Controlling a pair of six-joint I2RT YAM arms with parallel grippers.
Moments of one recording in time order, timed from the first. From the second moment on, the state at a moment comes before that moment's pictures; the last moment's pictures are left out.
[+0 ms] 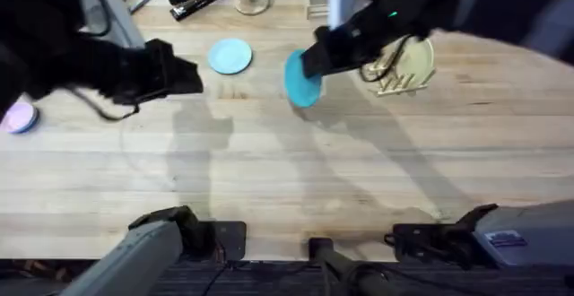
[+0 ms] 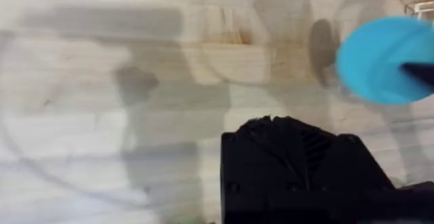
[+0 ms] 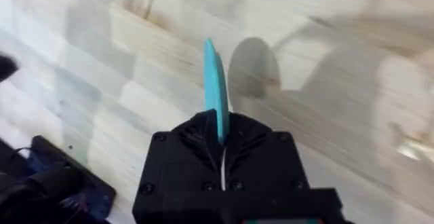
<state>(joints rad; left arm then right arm) 0.25 1.15 1.06 -1.12 0.42 0.02 0.56 1.62 1.34 -0.81 -0.25 0.26</state>
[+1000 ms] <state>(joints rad) 0.25 0.88 1.10 -1.30 0.24 0.03 0.36 1.15 1.34 -1.10 0.25 0.02</state>
